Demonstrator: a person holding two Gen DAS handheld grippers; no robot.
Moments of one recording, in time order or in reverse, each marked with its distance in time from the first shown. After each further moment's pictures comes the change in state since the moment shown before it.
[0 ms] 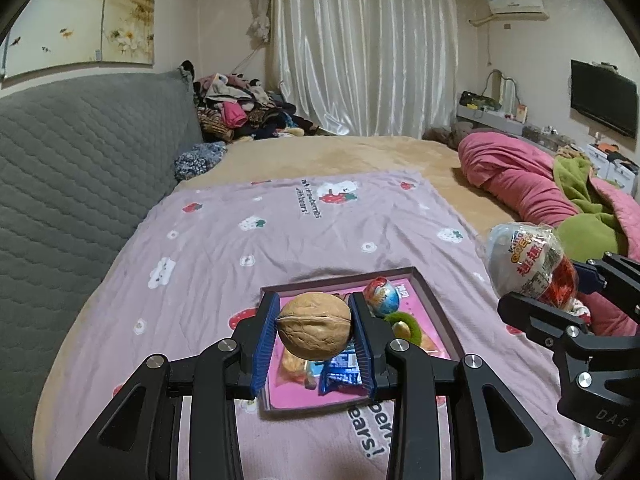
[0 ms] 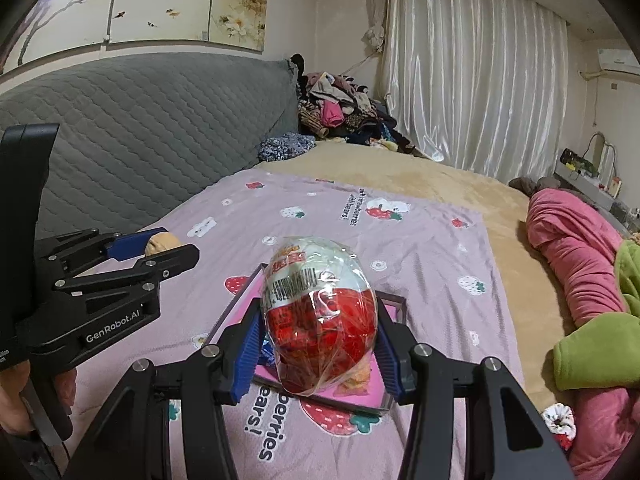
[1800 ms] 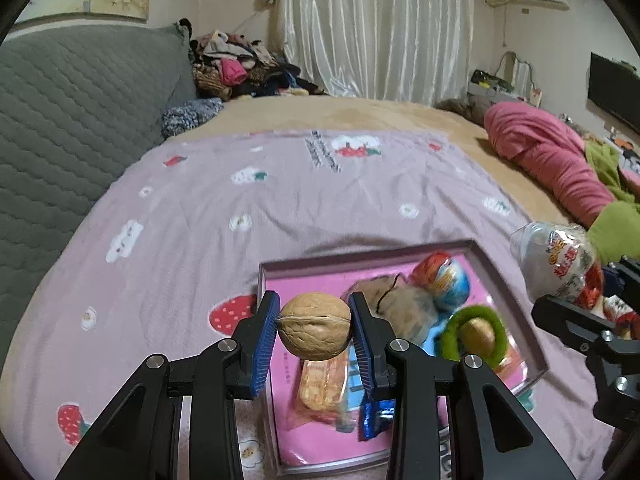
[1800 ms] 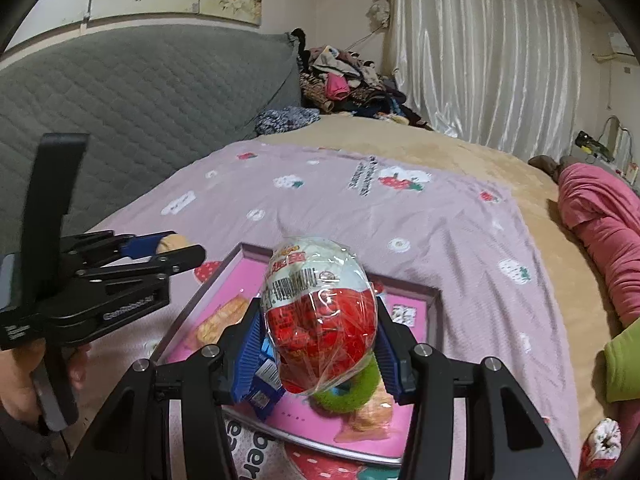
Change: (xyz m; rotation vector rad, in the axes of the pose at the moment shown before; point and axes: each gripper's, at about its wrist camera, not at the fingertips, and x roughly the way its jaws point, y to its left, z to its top) left arm 0.175 0.039 -0.036 -0.032 0.112 -0.020; right arm 0.144 -0.015 -0.032 0.008 0.065 0.044
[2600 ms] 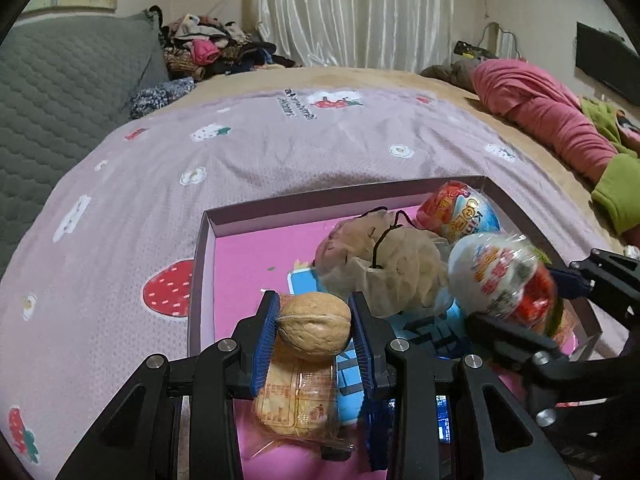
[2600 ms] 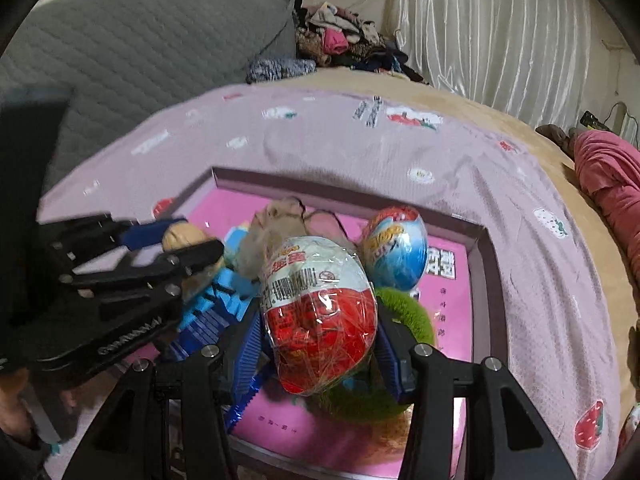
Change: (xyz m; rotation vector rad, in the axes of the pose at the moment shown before) left arm 0.088 -0.027 -0.043 0.067 0.054 -0.036; right arm 0.099 0.002 -0.053 -0.008 0.137 -0.034
